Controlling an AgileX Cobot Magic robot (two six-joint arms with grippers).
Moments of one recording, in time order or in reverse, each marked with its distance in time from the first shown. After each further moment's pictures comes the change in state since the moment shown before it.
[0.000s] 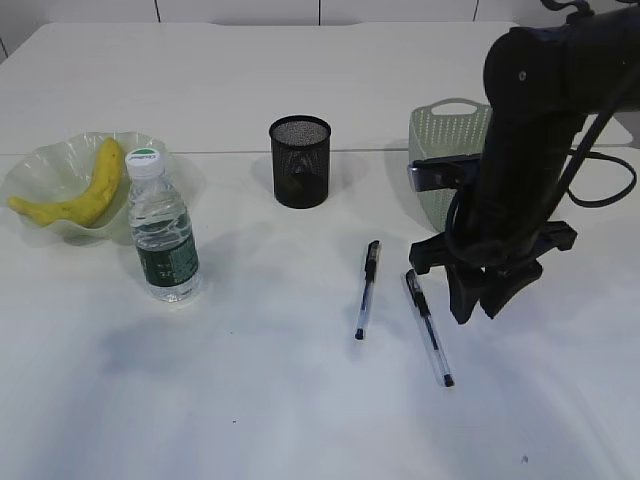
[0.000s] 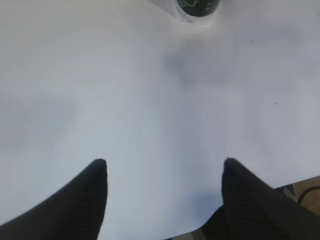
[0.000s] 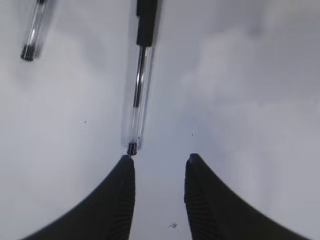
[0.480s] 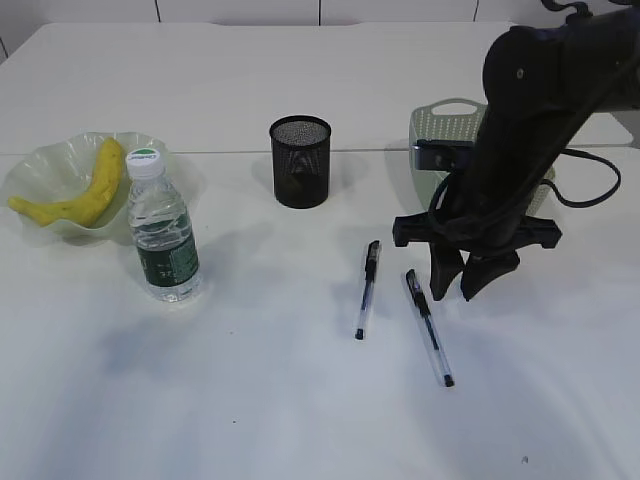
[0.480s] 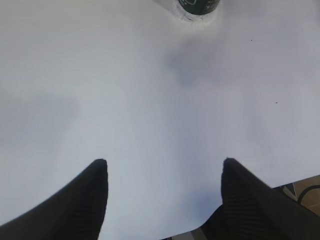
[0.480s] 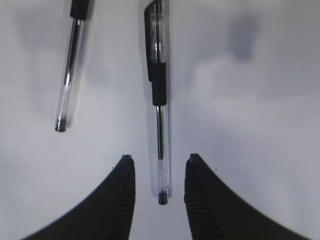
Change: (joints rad) left arm 0.000 0.000 0.000 0.001 0.004 0.000; right arm -0.008 0.026 -0.033 0.031 -0.096 0.146
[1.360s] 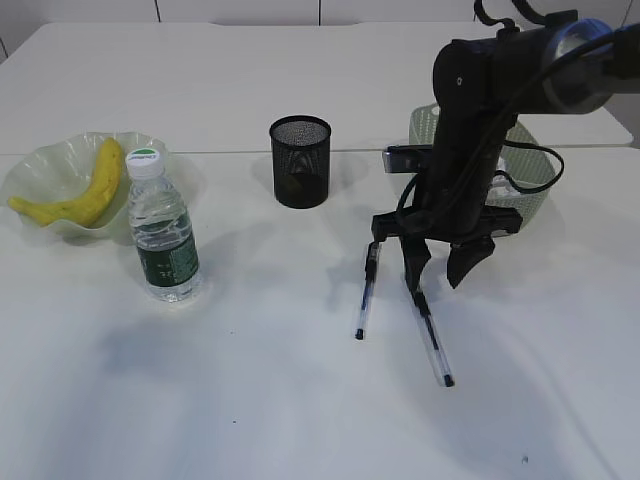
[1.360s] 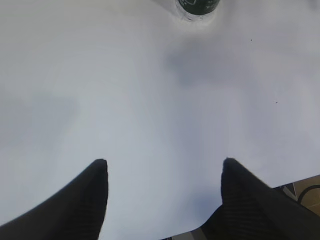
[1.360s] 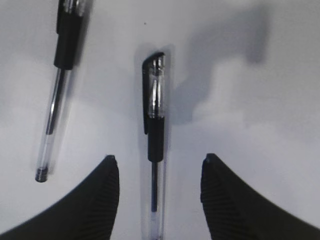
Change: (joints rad) left arm 0.000 0.000 0.000 0.000 0.000 0.000; right arm 0.000 0.215 -0.259 -0.045 0.122 -0.030
